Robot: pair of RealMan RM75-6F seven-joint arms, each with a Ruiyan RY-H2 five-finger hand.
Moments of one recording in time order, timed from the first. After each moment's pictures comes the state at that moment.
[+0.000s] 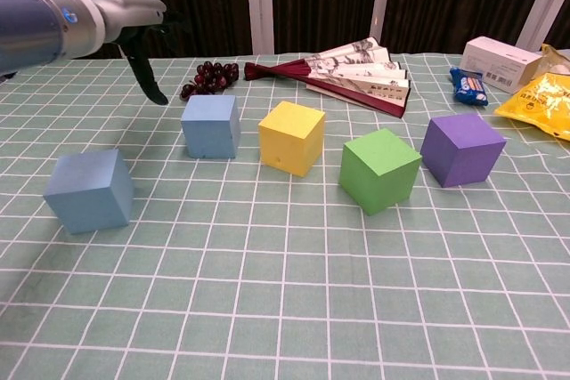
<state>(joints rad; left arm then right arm) -1.02 -1.52 -0.37 -1.51 0.40 1.04 0.88 0.01 -1.04 0.08 -1.65 -1.42 1.47 0.15</state>
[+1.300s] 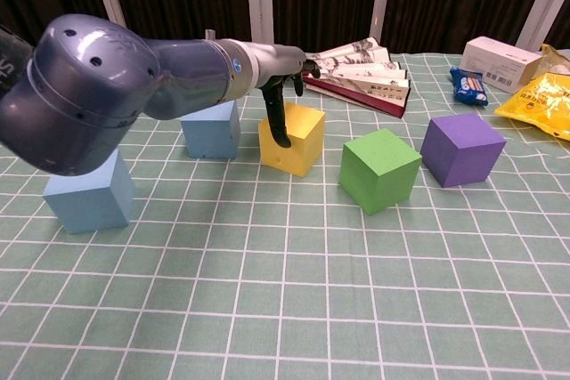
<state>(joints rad) -1.30 -1.80 -0.34 -1.23 0.34 0.88 0.87 0.01 -1.03 0.07 -1.66 -1.43 1.46 0.19</state>
